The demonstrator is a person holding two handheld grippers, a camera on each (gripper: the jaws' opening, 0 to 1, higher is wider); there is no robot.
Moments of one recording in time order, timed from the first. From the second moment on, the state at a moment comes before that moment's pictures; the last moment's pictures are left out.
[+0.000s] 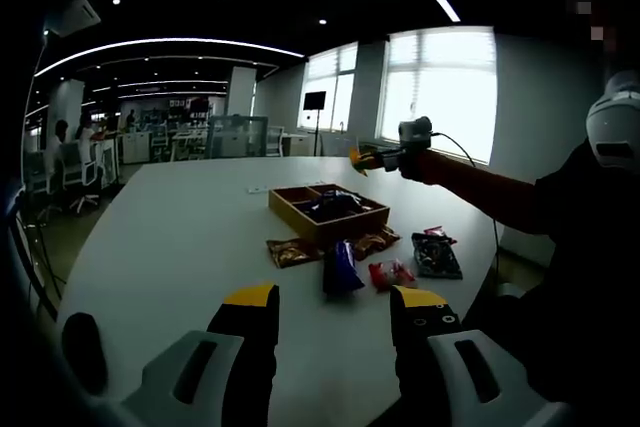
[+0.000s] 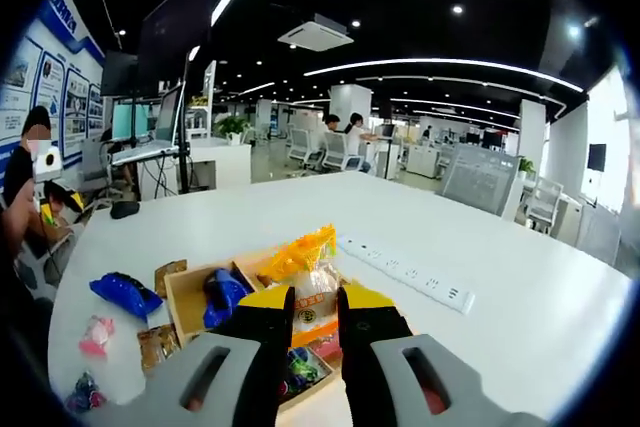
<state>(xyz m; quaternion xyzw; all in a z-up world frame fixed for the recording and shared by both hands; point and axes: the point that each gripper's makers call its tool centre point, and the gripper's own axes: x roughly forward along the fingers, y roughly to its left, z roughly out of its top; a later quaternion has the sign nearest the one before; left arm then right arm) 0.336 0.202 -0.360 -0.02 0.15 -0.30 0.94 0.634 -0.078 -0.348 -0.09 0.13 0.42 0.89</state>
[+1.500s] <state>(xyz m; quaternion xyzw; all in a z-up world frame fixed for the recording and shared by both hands) 0.340 0.202 -0.361 -0.03 0.15 -0.30 0.94 0.663 -0.066 -0.371 -0.11 0.15 0.36 0.91</state>
